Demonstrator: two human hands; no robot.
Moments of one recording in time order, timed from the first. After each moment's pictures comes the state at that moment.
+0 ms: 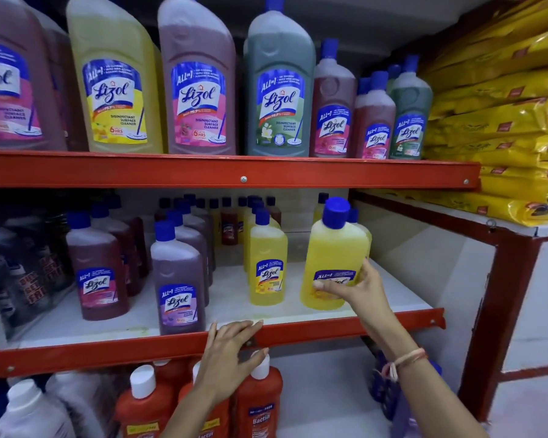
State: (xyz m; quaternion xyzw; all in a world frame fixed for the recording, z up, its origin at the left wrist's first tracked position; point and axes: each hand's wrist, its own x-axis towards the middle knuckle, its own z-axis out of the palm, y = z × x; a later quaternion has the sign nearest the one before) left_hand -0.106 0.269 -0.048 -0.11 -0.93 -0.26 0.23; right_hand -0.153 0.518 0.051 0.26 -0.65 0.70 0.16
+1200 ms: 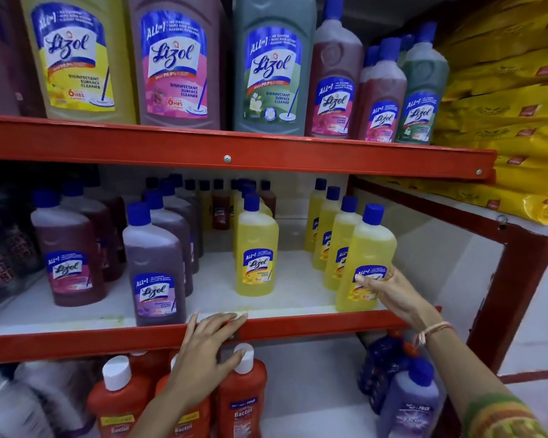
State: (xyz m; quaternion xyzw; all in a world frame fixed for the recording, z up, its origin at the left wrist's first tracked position) left_hand -0.112 0.264 -0.059 -0.12 -0.93 -0.24 0.25; right_hand -0.239 0.614 0.021 0.13 -0.69 0.72 -0.01
